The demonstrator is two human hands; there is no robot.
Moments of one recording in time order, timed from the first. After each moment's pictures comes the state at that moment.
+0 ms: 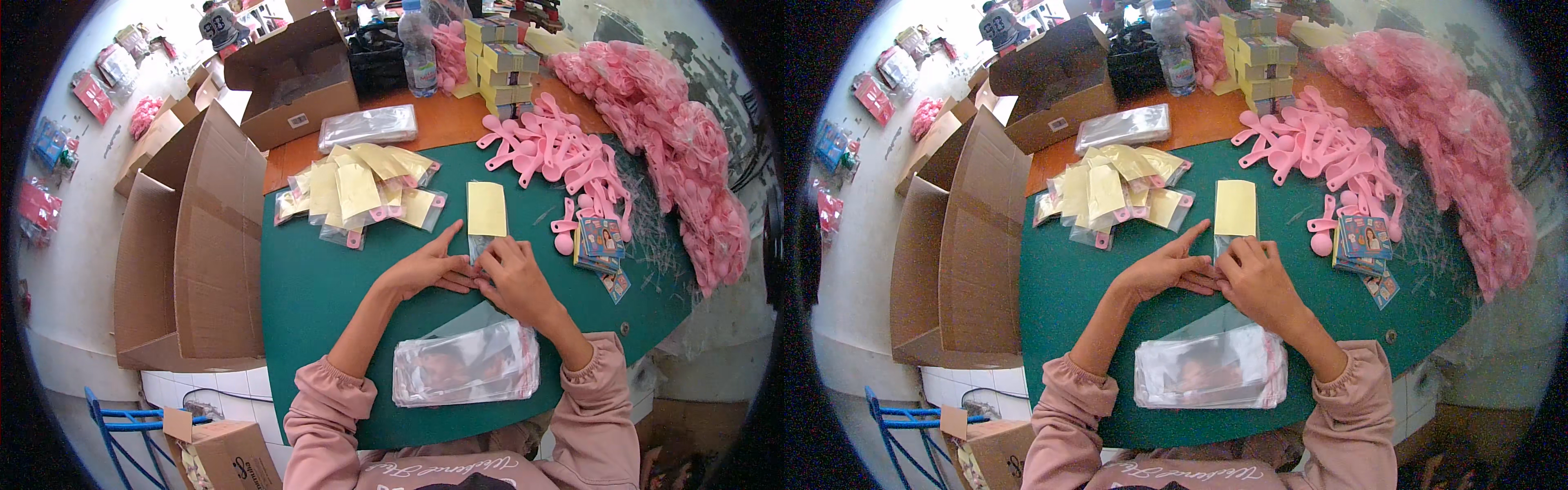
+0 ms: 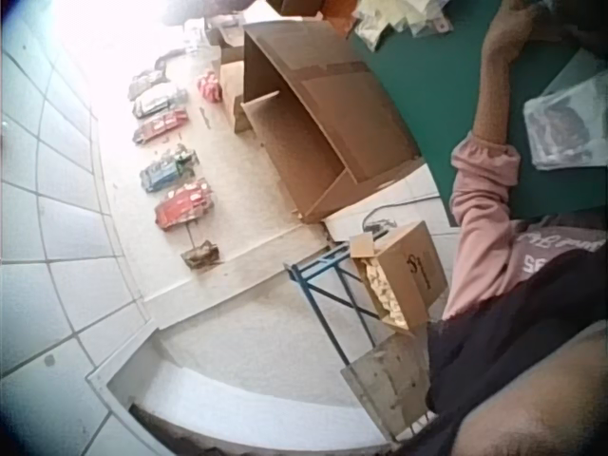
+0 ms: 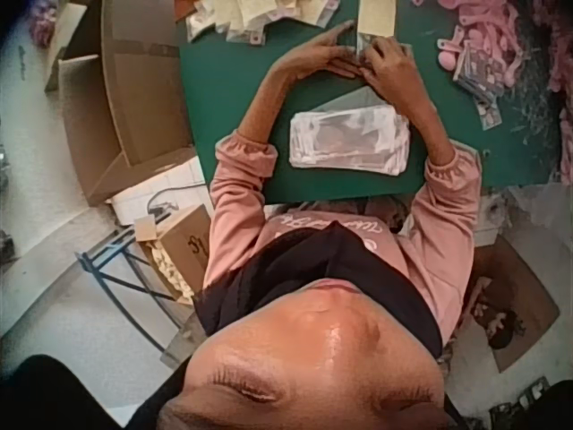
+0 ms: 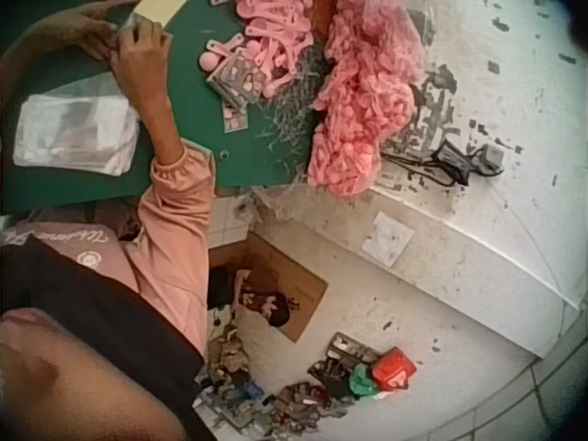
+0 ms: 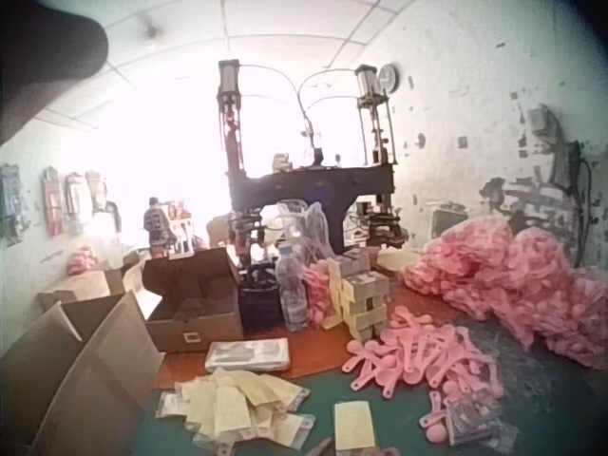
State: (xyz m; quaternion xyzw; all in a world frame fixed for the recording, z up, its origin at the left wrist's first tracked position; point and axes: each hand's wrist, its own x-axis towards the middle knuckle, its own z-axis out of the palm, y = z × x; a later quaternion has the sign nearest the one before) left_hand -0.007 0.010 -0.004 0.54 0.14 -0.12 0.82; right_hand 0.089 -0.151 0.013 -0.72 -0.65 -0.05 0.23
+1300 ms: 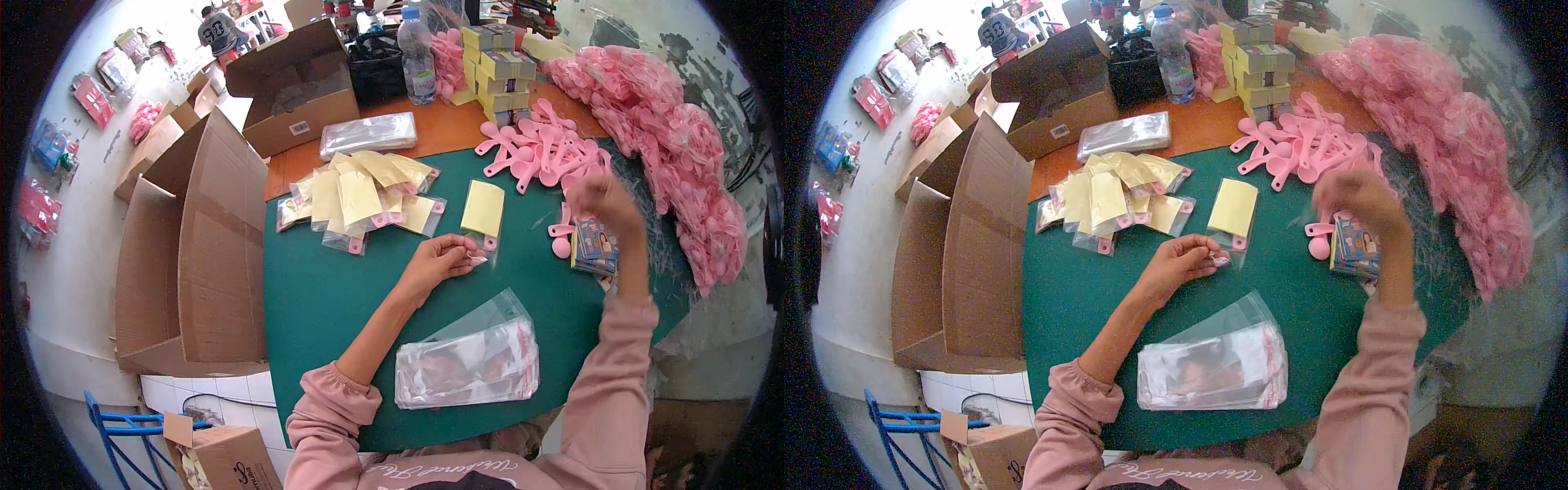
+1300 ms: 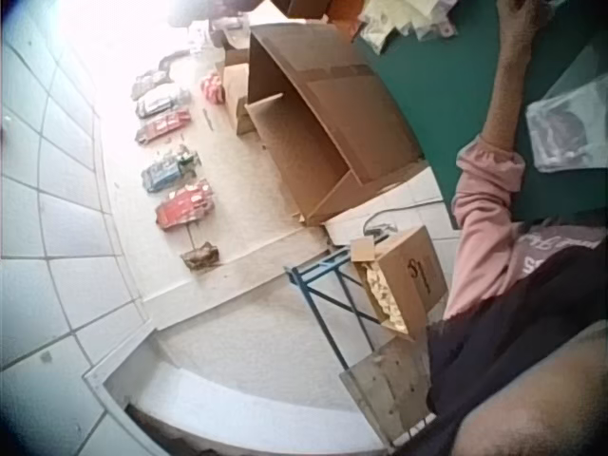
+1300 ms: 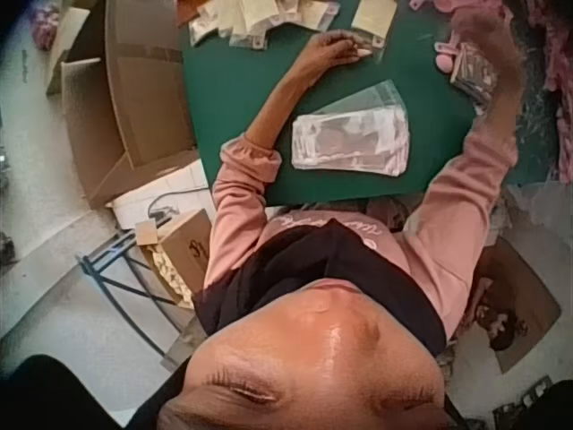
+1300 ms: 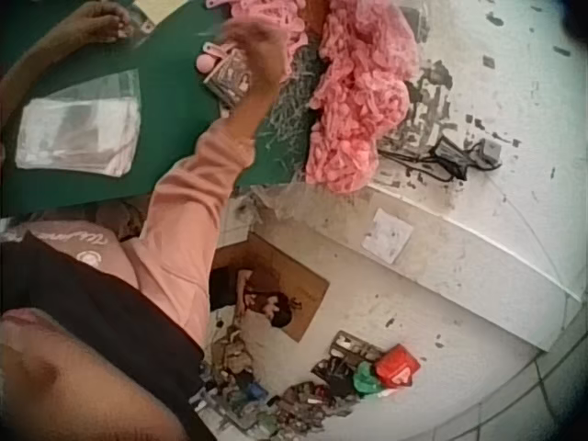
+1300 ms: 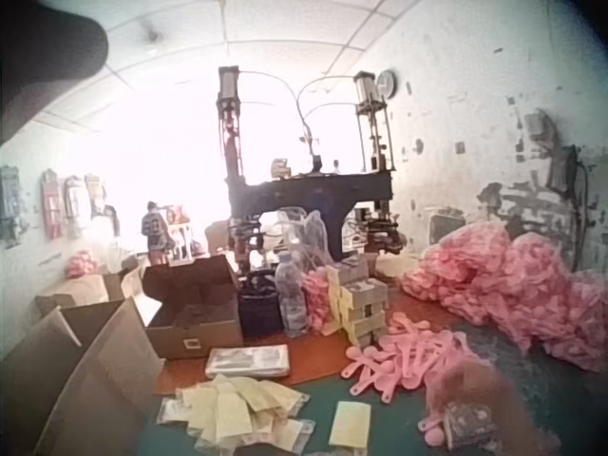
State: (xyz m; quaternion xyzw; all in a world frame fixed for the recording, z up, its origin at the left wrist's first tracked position) left_hand 0.002 -0.001 -0.016 0.53 0.16 0.04 0.83; right_hand 0.233 -0.186 0.087 -0.65 -0.44 0.35 0.51
